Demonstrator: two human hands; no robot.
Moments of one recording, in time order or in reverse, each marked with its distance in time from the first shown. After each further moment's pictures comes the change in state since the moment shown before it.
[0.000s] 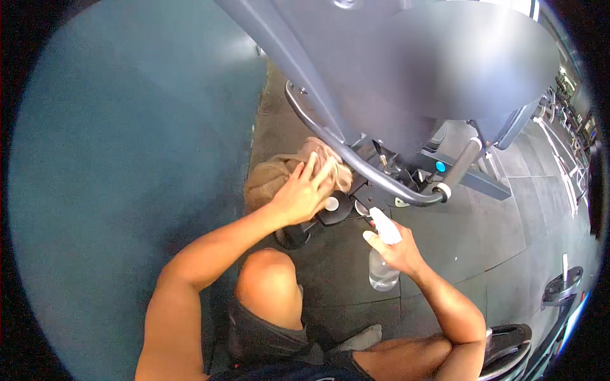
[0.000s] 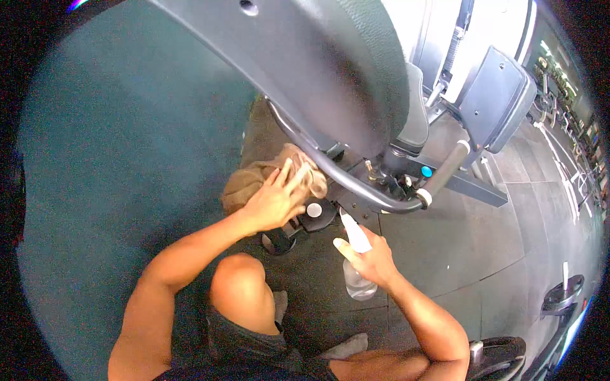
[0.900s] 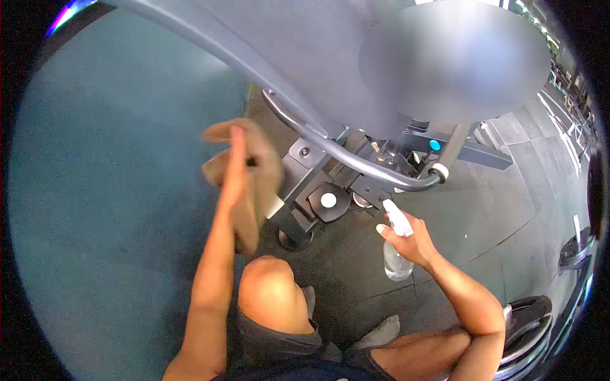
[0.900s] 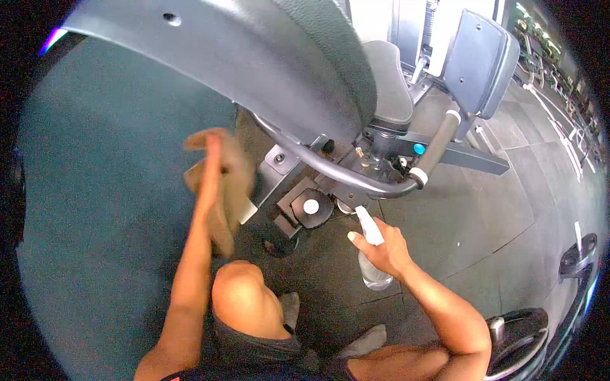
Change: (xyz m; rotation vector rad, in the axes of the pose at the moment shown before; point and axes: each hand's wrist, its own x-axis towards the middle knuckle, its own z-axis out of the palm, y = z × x) left_hand -0.027 -0.089 -0.032 -1.166 0.570 -0.871; right_hand -0.011 0.023 -0.013 -0.070 0.106 0.070
